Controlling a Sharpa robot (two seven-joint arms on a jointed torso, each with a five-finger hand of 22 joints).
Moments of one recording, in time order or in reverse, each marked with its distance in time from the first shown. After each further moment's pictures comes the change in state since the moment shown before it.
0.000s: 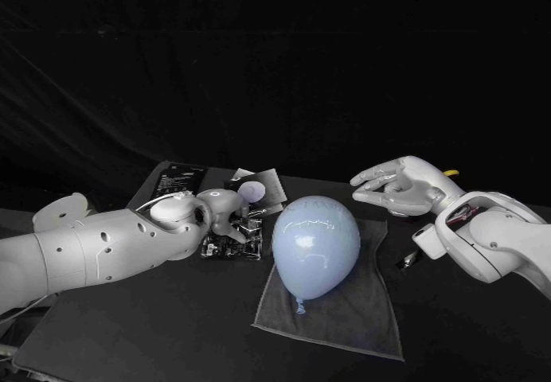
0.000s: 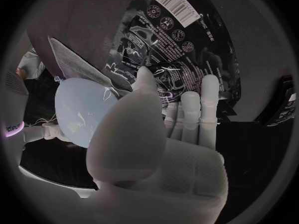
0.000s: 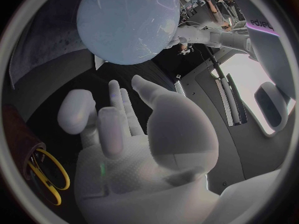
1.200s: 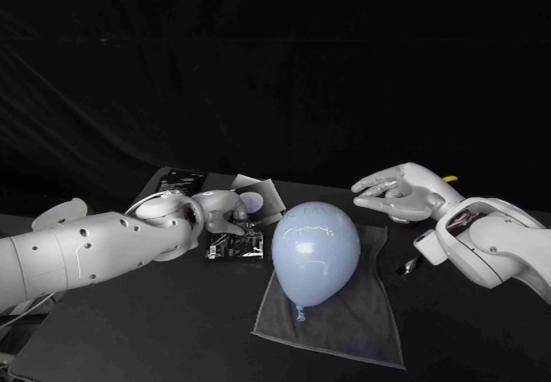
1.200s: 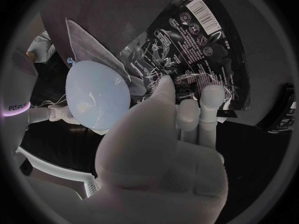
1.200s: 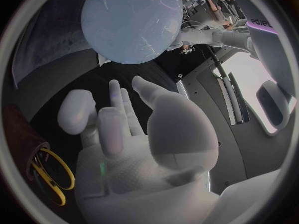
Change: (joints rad) left arm 0.026 -0.065 0.028 0.057 0.197 0.023 0.104; left_hand 0.156 0.146 0.192 -0.031 0.007 0.301 -0.057 -0.057 -0.069 0.303 -0.063 -0.189 -0.155 0.173 -0.049 0.088 0.155 -0.009 0.127 -0.040 0.130 0.178; right arm -0.001 0.003 0.000 -0.018 0.013 0.013 -0.004; right_hand -0.005 0.005 -0.003 0.014 0.000 0.003 -0.003 0.000 0.002 0.007 -0.007 0.009 0.004 0.000 0.000 0.003 -0.003 0.000 0.000 0.000 0.004 0.000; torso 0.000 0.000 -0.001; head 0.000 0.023
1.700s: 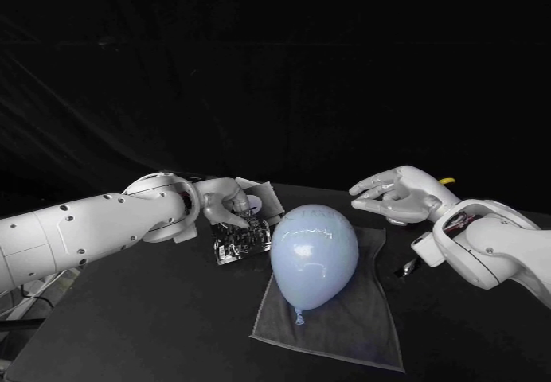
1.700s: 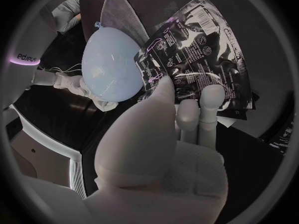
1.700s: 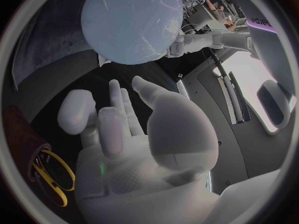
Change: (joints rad) left arm 0.079 -0.016 0.019 0.013 0.249 0.160 0.031; left_hand -0.017 0.002 0.022 -0.003 -0.004 0.000 0.000 -0.015 0.000 0.008 0.004 -0.021 -0.010 0.000 -0.007 0.000 -0.007 -0.006 0.000 -0.007 0.000 -0.003; right arm 0.000 0.004 -0.001 -0.005 0.008 0.006 -0.001; right_hand 0.000 0.000 0.003 0.003 0.000 0.000 0.000 0.000 0.001 0.000 0.000 0.004 0.001 0.000 0.000 0.000 0.004 0.000 0.000 0.000 0.000 0.000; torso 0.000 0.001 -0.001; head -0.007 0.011
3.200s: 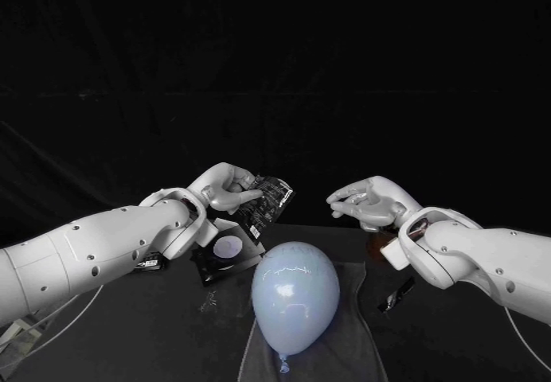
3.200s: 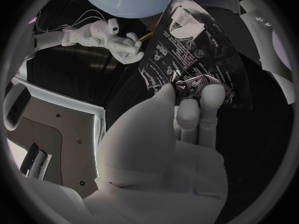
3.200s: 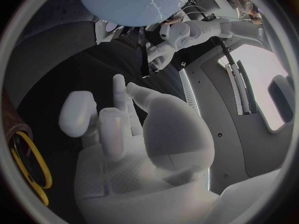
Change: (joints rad) left arm 0.088 0.188 0.010 -0.144 0.392 -0.336 0.275; left_hand -0.031 0.051 0.138 -0.003 -0.002 -0.060 0.019 -0.057 -0.005 -0.007 0.023 -0.047 -0.019 0.000 0.015 -0.005 -0.013 -0.007 0.004 0.004 -0.004 -0.007; right arm 0.065 0.086 0.005 -0.118 0.123 -0.052 0.006; right_hand 0.049 0.080 0.036 0.019 0.000 0.027 -0.027 0.035 0.019 0.118 -0.039 0.098 0.055 0.001 -0.026 0.012 0.014 -0.007 -0.004 -0.021 0.038 -0.001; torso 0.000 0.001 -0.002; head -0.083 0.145
